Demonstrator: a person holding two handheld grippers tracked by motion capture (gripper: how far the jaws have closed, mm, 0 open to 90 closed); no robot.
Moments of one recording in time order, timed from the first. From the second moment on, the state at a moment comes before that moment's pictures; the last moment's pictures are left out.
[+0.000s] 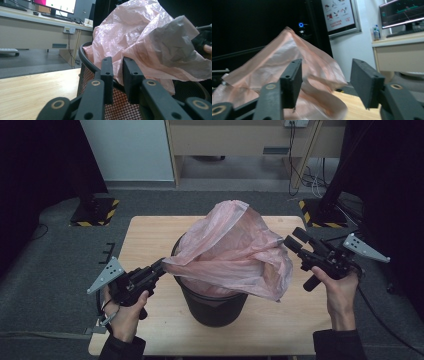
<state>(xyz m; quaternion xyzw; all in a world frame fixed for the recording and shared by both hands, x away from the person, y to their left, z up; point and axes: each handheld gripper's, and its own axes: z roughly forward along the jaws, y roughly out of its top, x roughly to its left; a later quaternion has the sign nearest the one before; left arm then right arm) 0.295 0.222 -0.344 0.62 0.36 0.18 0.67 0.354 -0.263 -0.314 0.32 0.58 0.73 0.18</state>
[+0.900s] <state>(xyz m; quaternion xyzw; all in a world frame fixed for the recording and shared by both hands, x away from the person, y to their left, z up) 0.266 0.227 -0.310 0.57 0.33 0.24 0.72 0.373 -0.196 -0.331 0.32 0.64 0.67 0.21</state>
